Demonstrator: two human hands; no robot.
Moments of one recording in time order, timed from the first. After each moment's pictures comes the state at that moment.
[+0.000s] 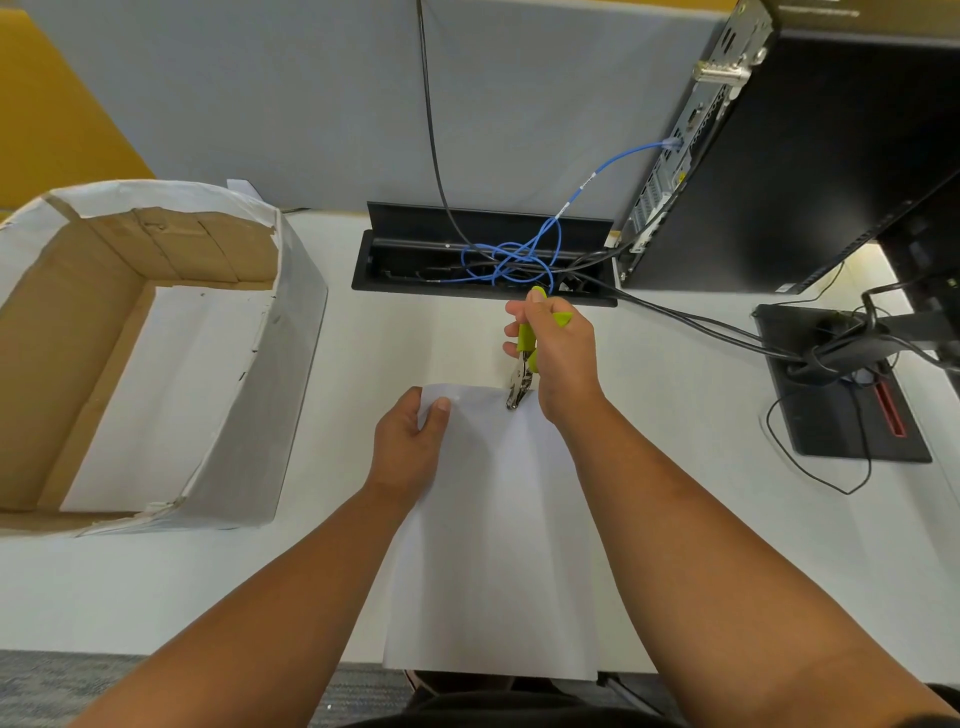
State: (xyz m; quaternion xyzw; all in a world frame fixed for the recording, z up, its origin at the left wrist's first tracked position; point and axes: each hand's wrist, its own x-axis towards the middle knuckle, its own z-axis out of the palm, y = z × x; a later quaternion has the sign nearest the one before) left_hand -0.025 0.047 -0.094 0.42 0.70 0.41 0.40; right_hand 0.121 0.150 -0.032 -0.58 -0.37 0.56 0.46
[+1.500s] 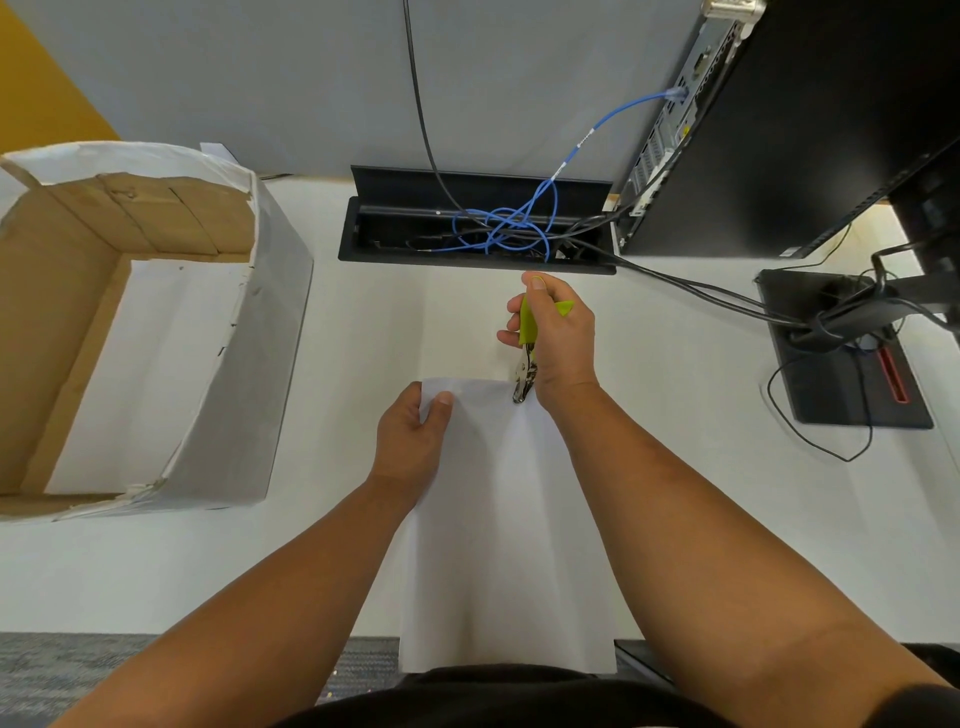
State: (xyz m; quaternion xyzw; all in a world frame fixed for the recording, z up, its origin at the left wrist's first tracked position) left_hand -0.012 0.032 -0.105 0.38 0.67 0.44 0.46; right_hand 0.125 0.140 -0.050 -0.56 -0.36 0.56 0.50
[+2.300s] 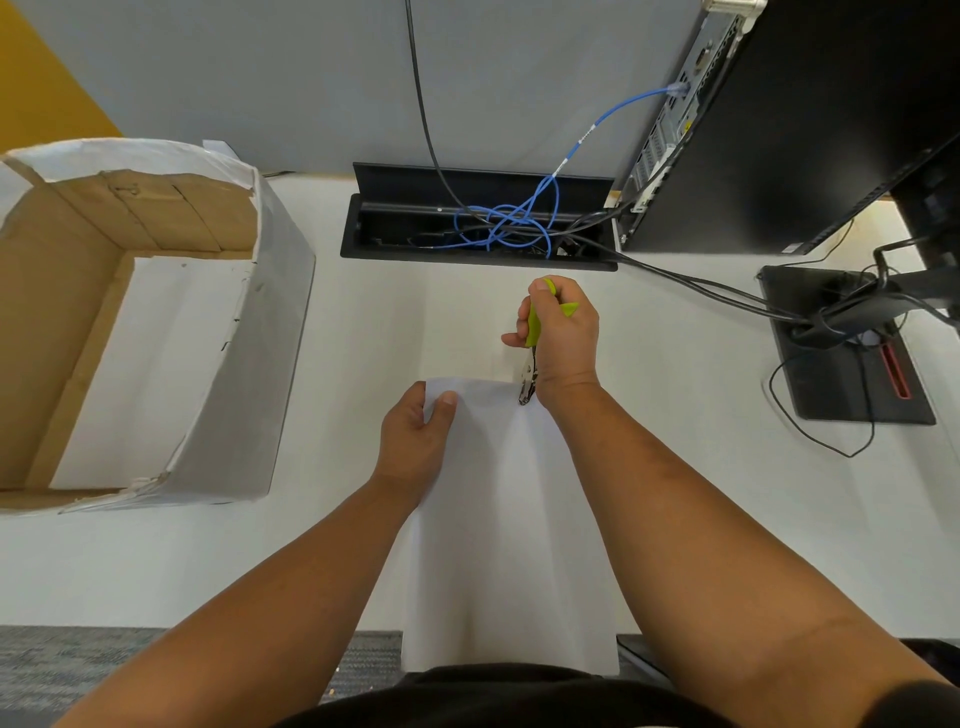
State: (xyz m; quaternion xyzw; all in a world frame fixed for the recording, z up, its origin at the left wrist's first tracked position) left_hand -0.011 0.029 -0.107 0.37 0.67 0.44 0.47; right_hand 0.127 0.137 -0.055 -0.55 -0.38 0.53 0.52
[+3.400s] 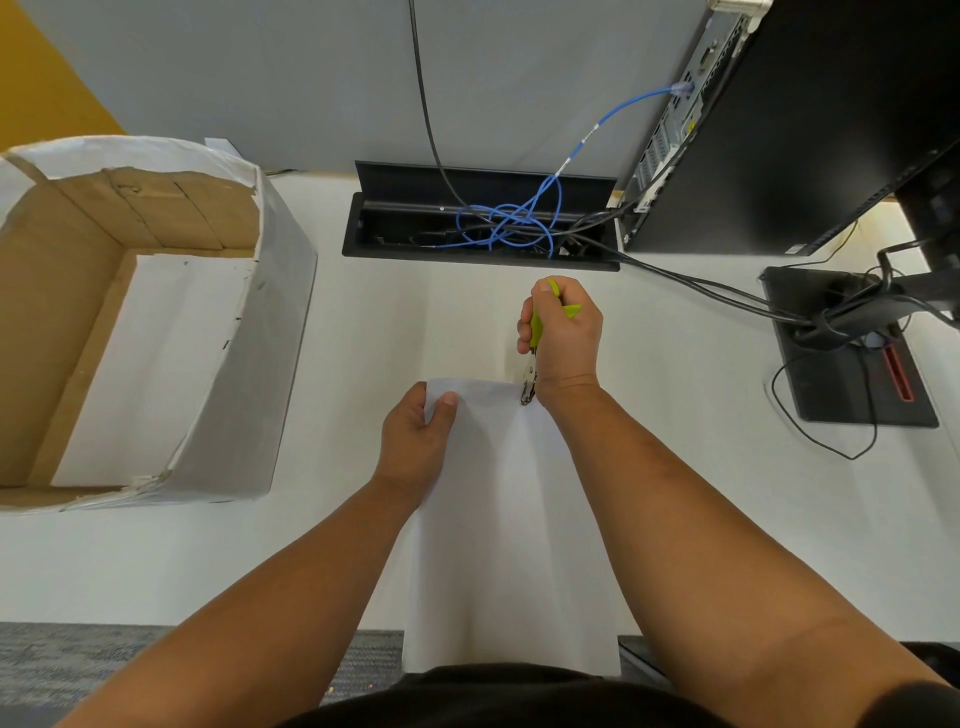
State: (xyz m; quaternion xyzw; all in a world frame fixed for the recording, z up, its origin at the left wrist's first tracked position) left_hand -0.009 0.027 -0.102 0.38 0.67 0.44 0.47; right_hand 0.125 0.135 -0.055 -0.55 -0.39 0.51 0.53
